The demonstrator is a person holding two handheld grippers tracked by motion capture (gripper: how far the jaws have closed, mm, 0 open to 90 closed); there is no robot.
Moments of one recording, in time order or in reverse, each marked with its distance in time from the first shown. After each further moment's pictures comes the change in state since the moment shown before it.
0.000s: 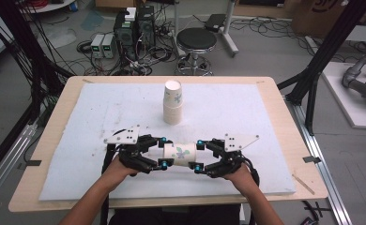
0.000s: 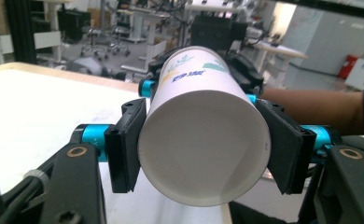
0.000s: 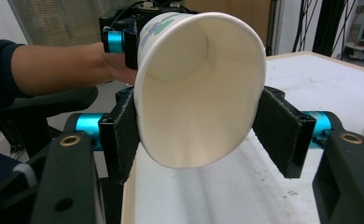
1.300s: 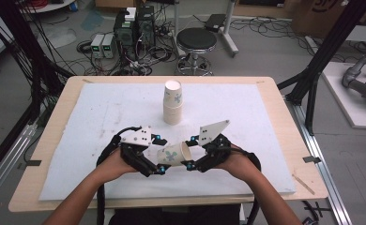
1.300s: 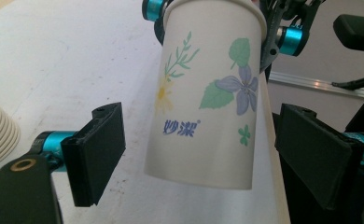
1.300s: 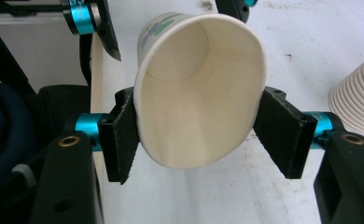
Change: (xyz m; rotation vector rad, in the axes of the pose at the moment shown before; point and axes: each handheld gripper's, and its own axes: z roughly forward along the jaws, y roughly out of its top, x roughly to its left) left arm 0.002 0.016 0.007 0.417 0.130 0.119; right arm 0.000 0.053 0.034 0.521 -0.082 -0.165
